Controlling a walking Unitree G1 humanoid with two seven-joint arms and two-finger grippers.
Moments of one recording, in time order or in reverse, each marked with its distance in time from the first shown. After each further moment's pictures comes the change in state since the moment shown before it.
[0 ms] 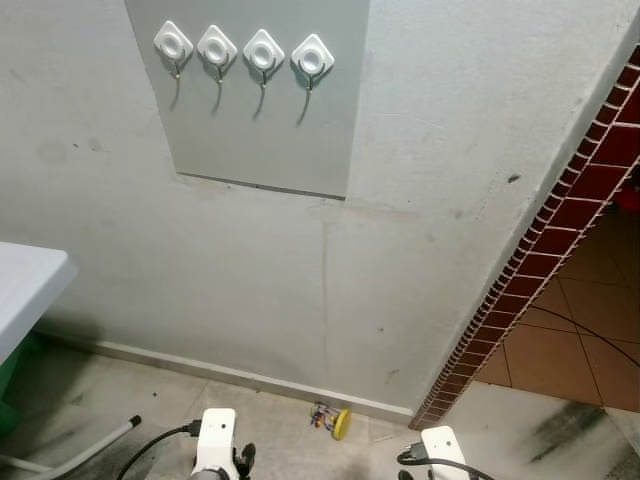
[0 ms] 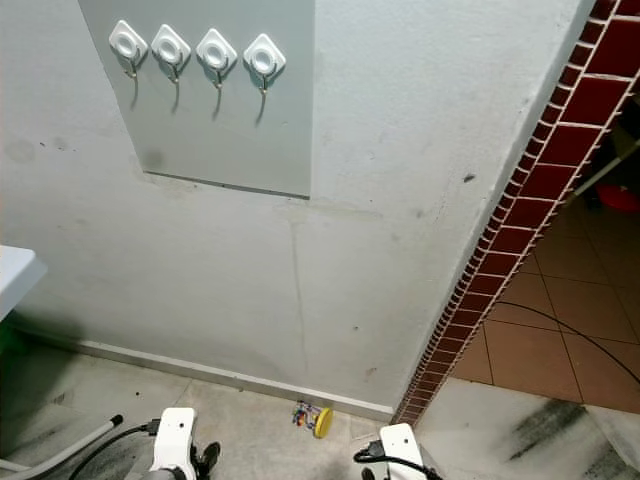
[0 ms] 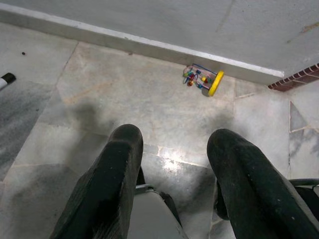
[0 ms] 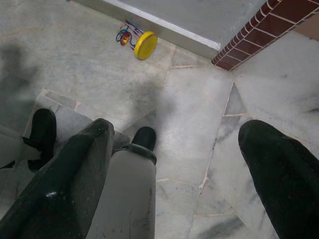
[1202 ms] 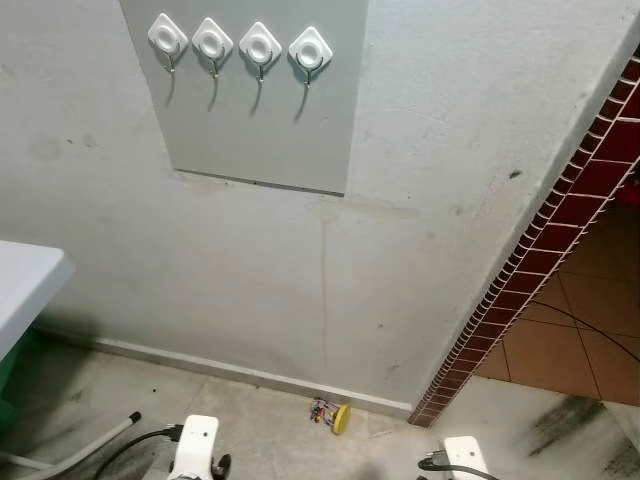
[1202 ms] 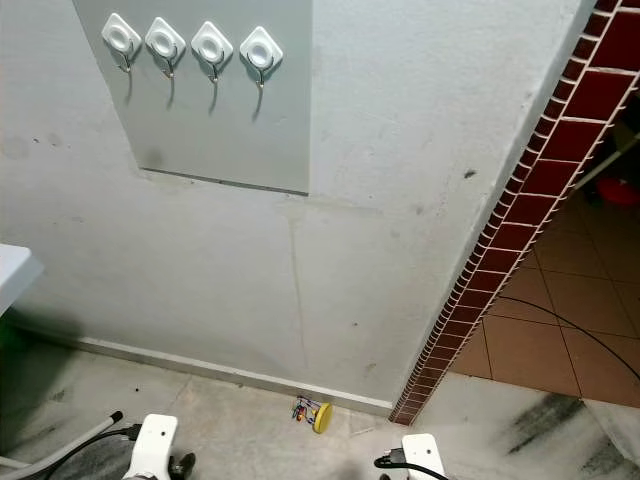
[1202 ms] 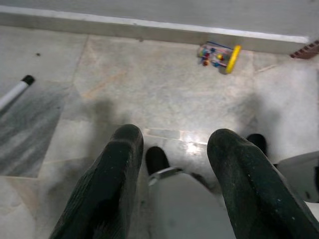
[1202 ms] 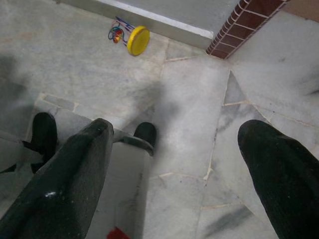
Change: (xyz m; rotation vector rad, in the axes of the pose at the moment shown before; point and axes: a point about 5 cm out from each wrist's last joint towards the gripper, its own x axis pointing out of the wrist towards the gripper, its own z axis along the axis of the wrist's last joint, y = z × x) left arm -0.005 0.019 -0.009 0.131 0.042 0.018; right arm -0.005 -0.011 -0.013 0.074 -0.016 -0.022
